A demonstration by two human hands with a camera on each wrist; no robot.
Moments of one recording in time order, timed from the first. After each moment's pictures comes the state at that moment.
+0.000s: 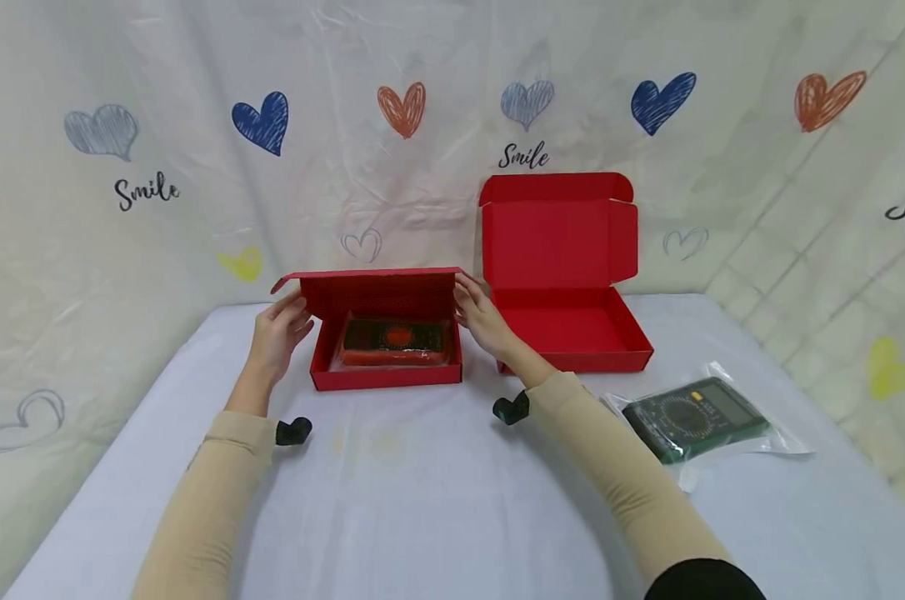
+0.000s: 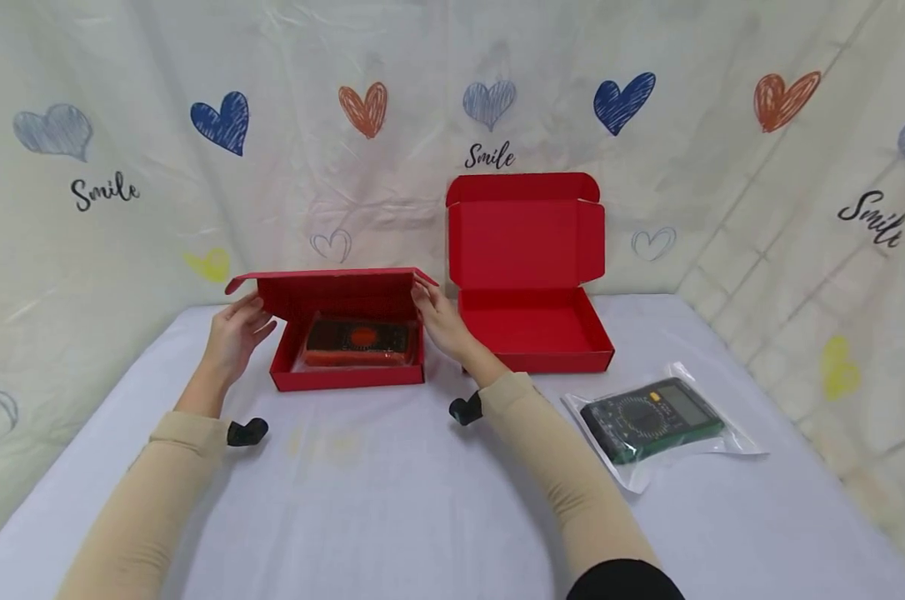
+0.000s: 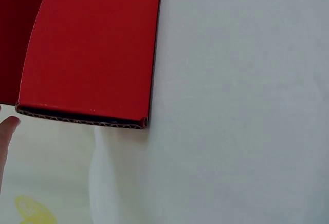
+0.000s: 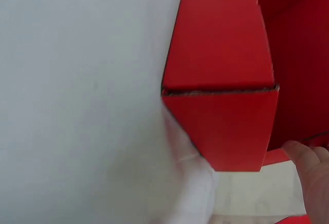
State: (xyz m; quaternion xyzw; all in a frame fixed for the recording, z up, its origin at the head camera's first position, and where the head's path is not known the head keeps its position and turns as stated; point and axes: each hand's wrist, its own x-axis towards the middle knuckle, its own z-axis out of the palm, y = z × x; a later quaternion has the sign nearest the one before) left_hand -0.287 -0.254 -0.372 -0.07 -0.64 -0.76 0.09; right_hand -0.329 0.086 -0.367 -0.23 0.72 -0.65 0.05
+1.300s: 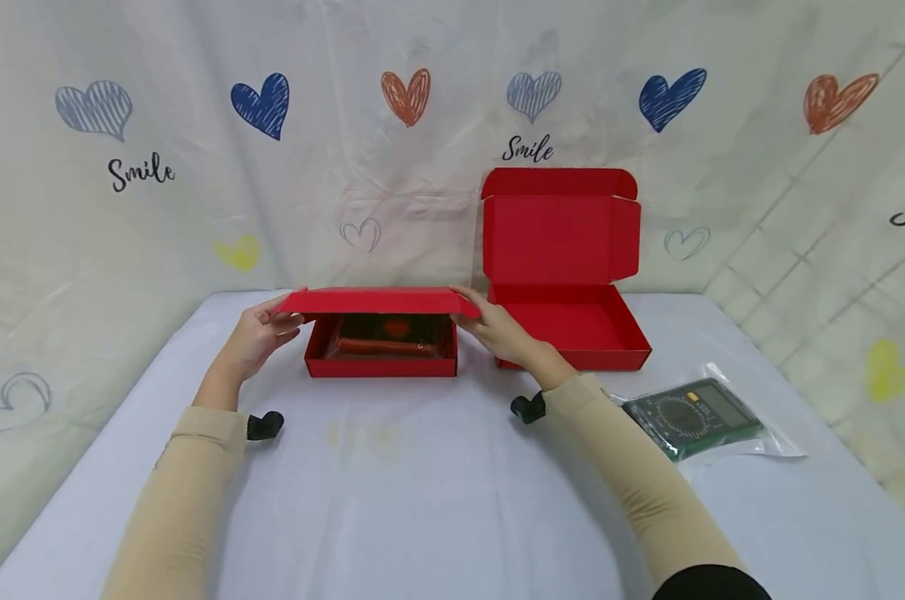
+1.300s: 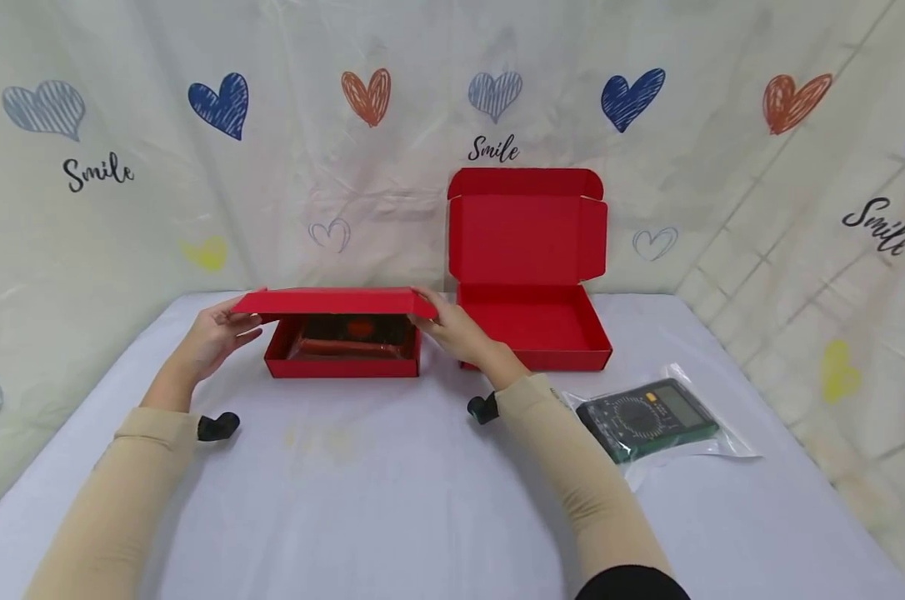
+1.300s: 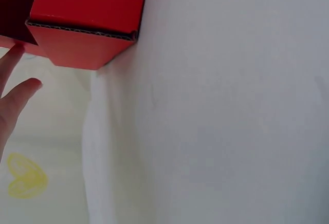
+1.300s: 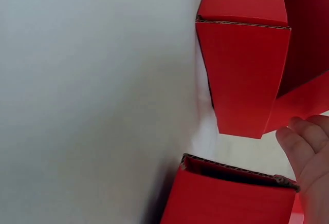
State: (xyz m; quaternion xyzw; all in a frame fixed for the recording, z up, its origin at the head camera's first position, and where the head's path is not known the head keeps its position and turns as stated) left_hand -0.280 -0.289 -0.378 -0.11 -0.72 -0.69 -0.01; right_hand -0.328 0.115 -0.372 -0.31 0.86 -0.40 0.03
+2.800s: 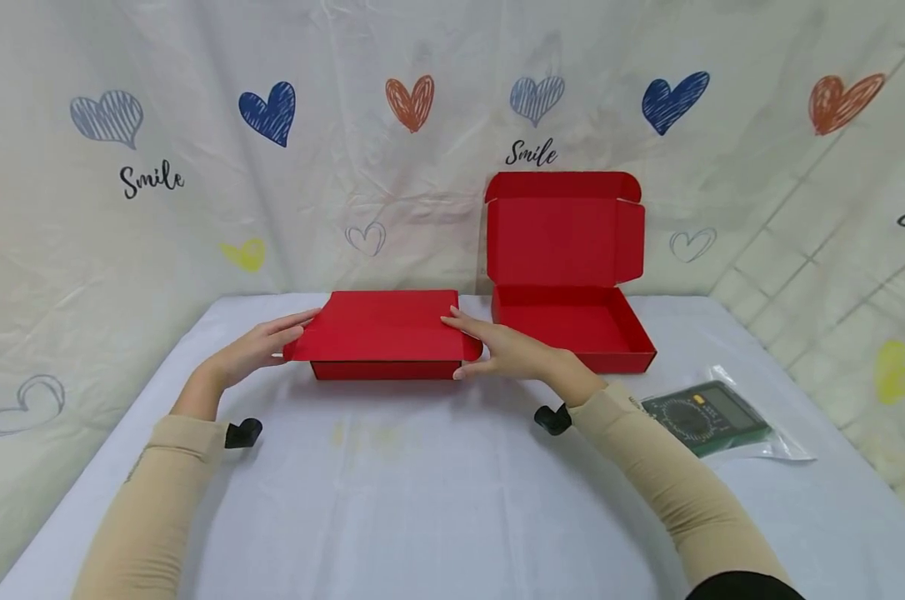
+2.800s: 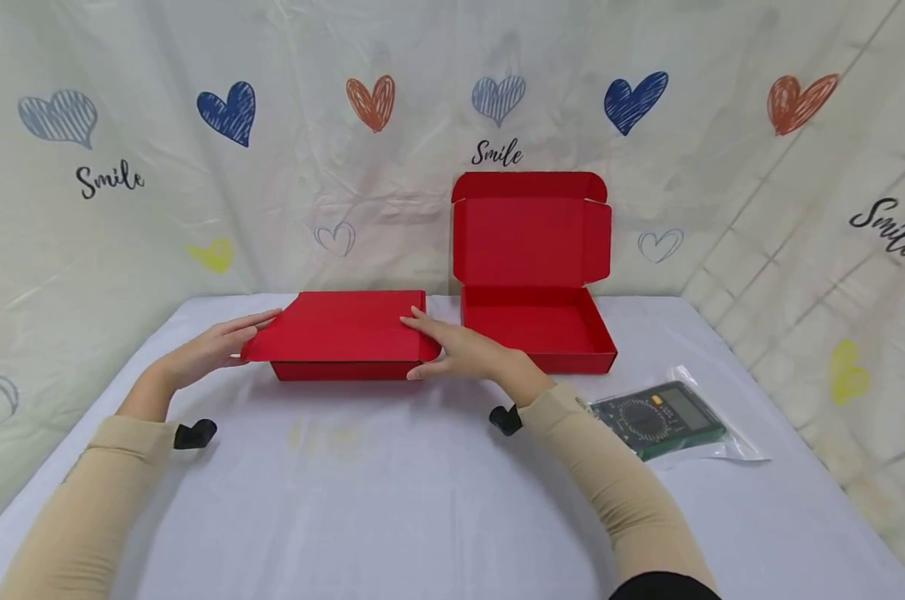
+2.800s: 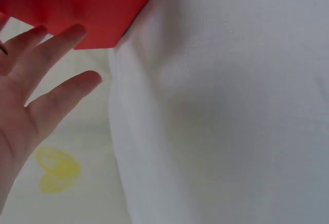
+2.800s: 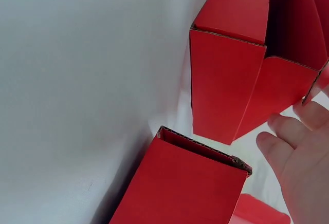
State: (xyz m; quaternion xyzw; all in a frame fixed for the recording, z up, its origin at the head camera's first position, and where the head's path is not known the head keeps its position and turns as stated) left_hand -0.265 -0.303 -0.358 -0.15 -0.84 -0.51 -0.15; right_hand -0.303 0.130 -0.357 -0.39 0.87 -0.28 0.12
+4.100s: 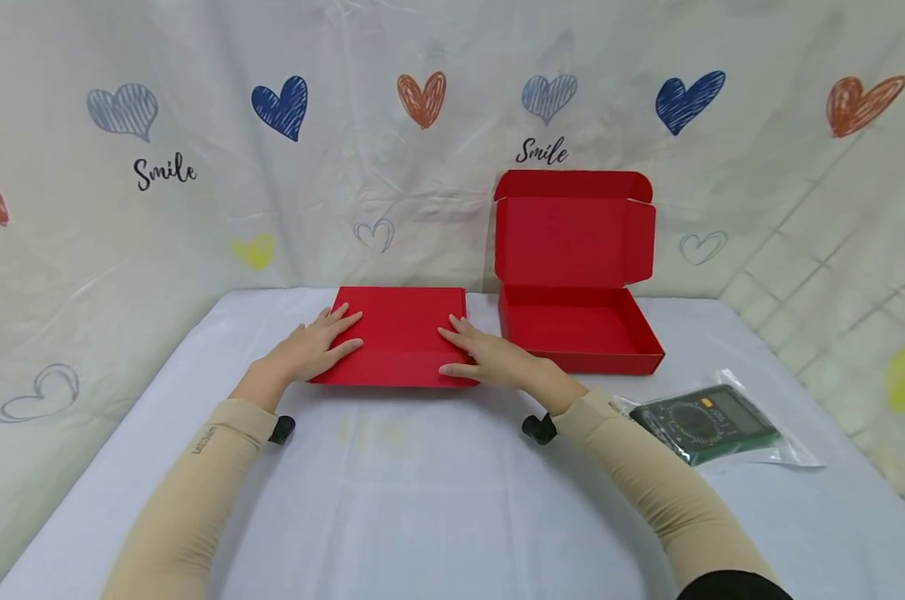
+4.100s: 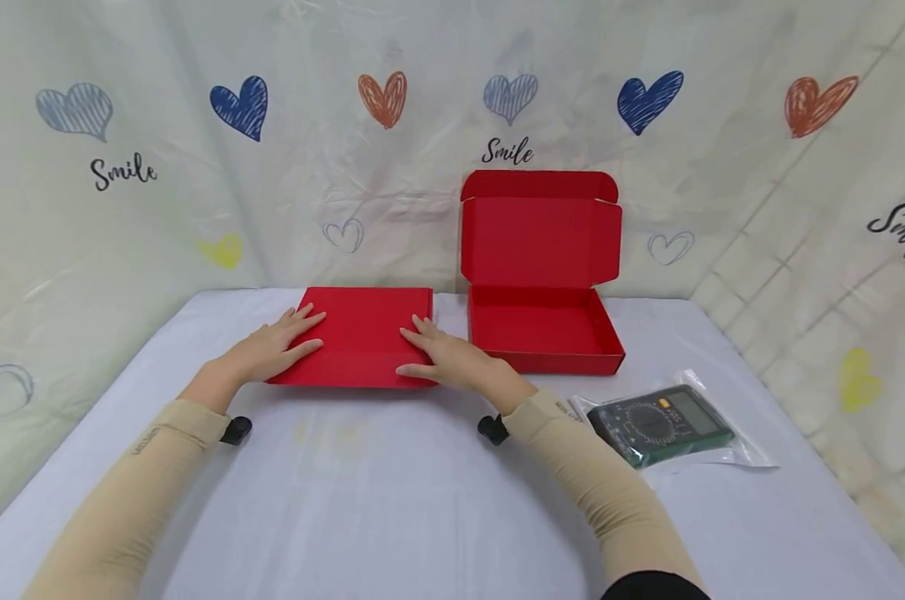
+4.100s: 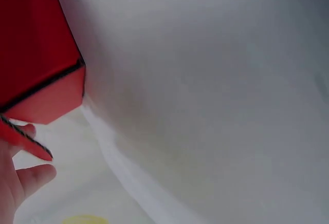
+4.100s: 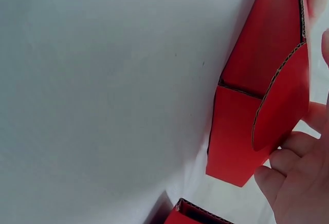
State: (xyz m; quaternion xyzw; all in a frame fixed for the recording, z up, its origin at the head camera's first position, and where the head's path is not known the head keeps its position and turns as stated) left_hand -0.287 -0.248 -0.384 -0.15 -0.97 -0.17 -0.06; right_hand -0.298 0.098 -0.374 -0.35 0.91 -0.20 0.13
